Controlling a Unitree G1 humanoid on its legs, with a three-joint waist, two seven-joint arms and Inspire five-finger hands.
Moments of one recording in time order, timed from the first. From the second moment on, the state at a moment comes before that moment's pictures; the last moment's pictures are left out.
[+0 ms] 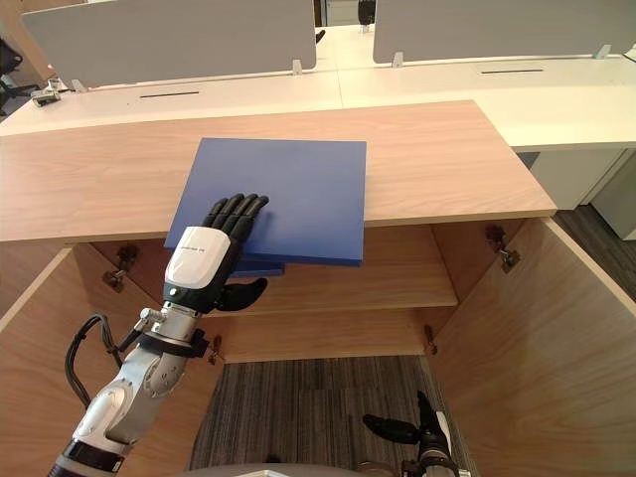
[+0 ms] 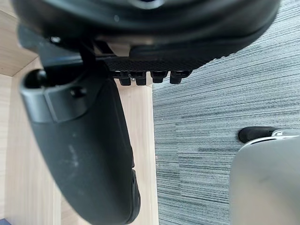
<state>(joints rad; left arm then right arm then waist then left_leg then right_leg) 0.01 0.45 -0.19 -0.18 0.95 -0.11 0.30 0.23 -0.14 -0.03 0.79 0.04 -0.12 -0.10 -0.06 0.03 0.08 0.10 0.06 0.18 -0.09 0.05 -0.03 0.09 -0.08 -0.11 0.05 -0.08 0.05</state>
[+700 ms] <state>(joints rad) 0.20 0.23 -0.19 -0.58 0.48 -0.27 0.26 0.31 -0.03 -0.04 0.26 0.07 -0.10 -0.09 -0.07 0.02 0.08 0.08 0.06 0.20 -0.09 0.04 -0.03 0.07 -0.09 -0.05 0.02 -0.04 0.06</state>
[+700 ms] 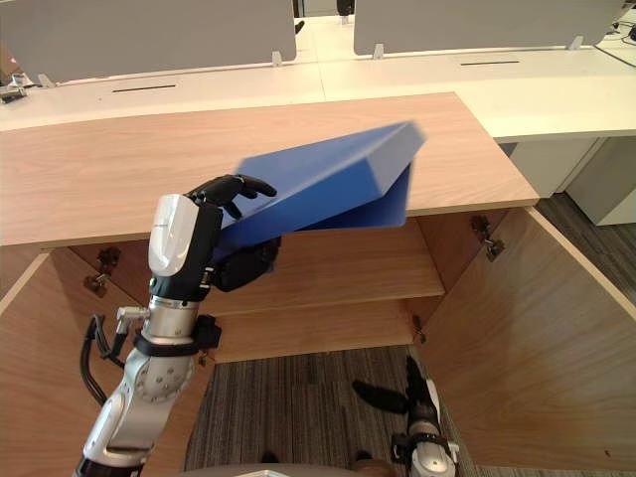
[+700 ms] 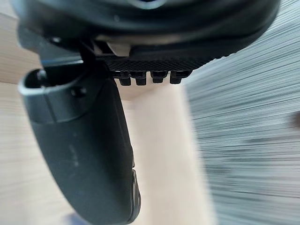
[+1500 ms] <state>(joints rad) 0.40 0.21 -0.15 -0.67 -0.53 -0.23 -0.11 0.14 -0.25 -0.02 -0.52 0.40 -0.25 0.07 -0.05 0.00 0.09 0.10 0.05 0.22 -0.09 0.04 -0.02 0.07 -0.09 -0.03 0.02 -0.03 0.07</state>
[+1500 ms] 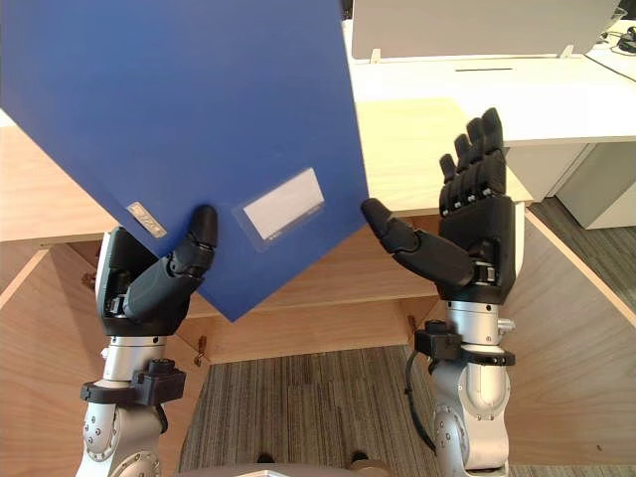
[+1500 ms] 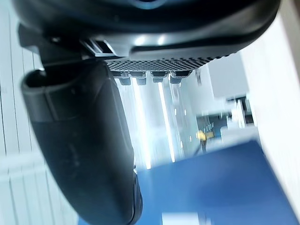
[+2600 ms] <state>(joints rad) 0.42 0.02 0.03 -0.53 -0.20 -0.26 0.01 0.11 -0.16 0.10 -0.34 0.40 -0.19 0.16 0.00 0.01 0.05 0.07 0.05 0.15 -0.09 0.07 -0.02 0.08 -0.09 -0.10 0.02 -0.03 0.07</state>
